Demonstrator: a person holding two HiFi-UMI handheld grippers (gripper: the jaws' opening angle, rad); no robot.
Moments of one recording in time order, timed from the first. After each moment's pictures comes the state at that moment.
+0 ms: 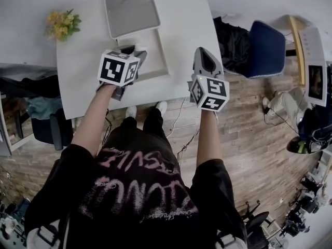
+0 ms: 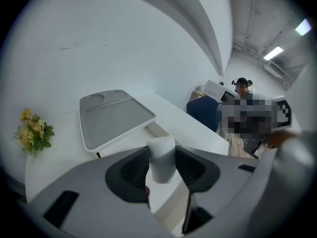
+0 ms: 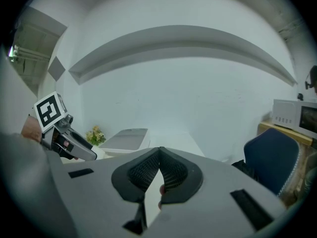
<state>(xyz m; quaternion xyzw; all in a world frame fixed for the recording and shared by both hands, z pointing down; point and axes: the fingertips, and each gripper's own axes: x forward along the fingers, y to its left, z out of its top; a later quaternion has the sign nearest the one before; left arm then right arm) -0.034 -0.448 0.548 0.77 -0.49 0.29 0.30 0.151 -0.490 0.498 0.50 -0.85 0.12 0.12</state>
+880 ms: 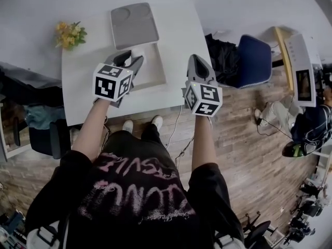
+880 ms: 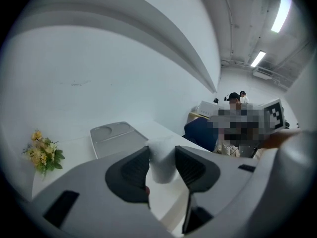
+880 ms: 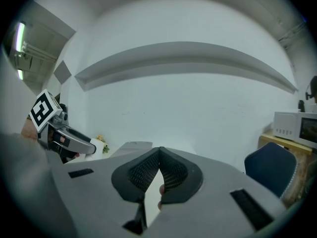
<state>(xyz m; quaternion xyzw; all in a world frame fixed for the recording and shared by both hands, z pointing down) -0.046 -0.436 0.460 0.81 -0.52 0.19 0.20 0.133 -0.472 0.437 0.50 -0.86 0.08 0.09</state>
